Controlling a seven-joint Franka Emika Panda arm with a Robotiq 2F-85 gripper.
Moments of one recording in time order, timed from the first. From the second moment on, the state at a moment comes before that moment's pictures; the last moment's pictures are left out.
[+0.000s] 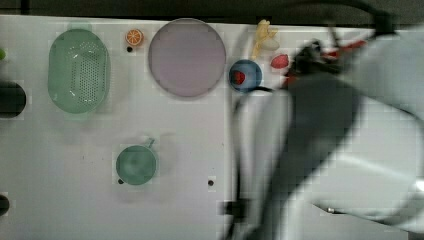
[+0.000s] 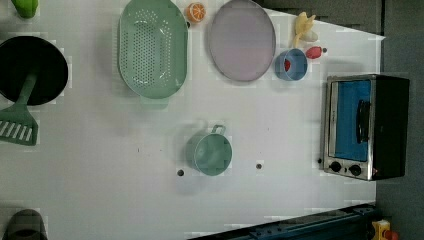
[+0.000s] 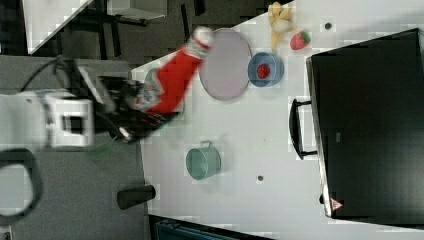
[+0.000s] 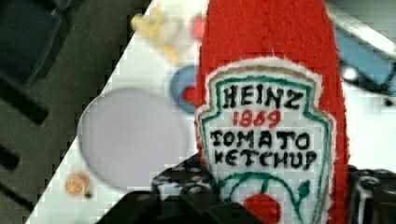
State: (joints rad) arm 0.09 0.04 -0.36 -1.61 0.12 0.16 -0.08
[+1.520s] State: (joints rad) arm 0.14 0.34 -0.19 -2.29 -0.02 0.73 -0.06
